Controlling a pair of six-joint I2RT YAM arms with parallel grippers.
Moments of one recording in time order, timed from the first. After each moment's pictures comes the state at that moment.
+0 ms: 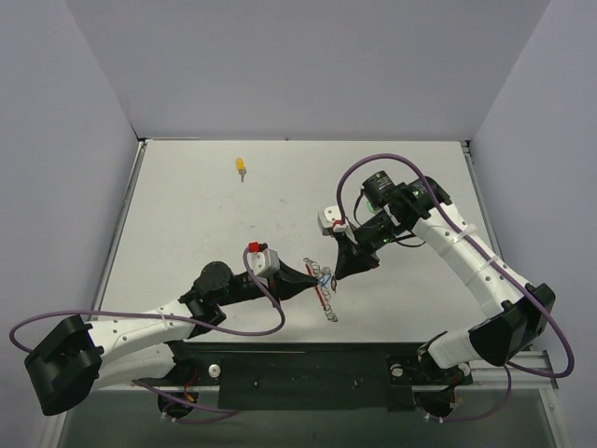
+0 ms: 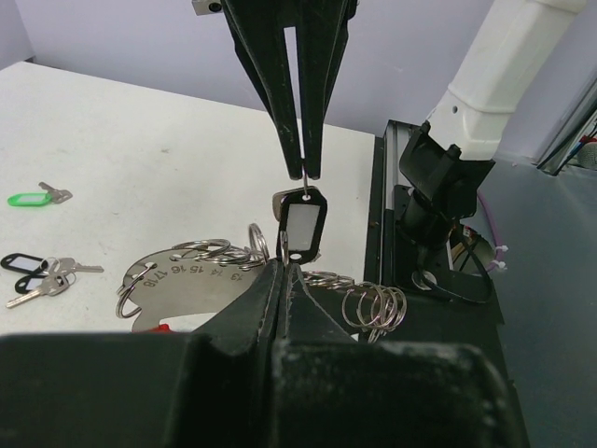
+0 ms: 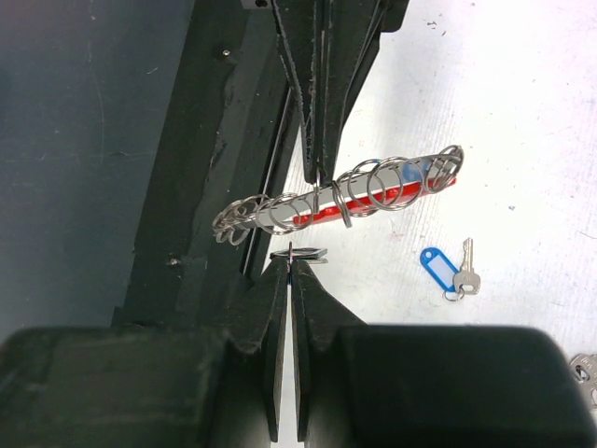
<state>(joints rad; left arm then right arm) -0.93 1.03 0.37 0.81 0.44 -0.21 0.58 1.42 1.46 -1.37 -0.92 -1.06</state>
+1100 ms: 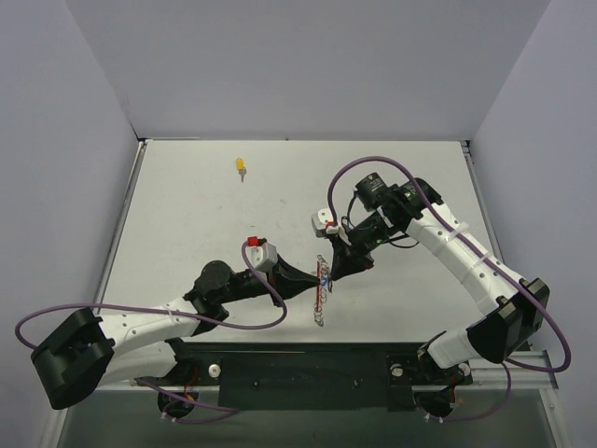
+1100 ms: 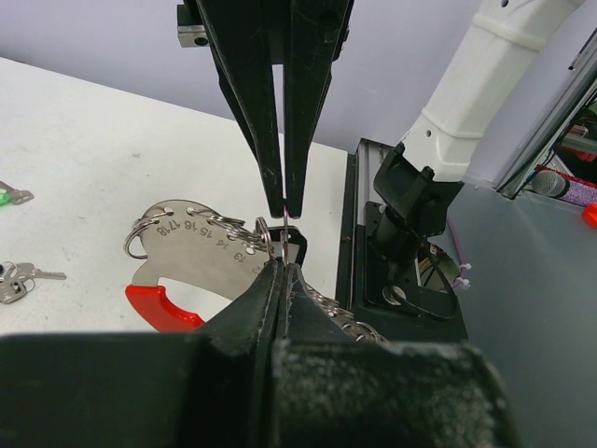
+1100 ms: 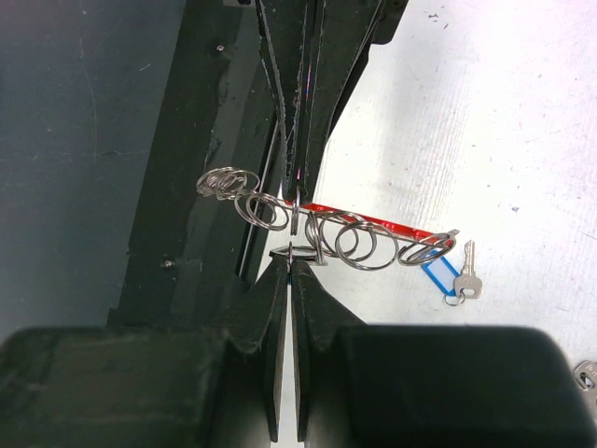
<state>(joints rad) -0.91 1.10 0.36 0.94 0.48 -0.34 0.61 1.44 1.43 -1.32 -0.89 -1.02</state>
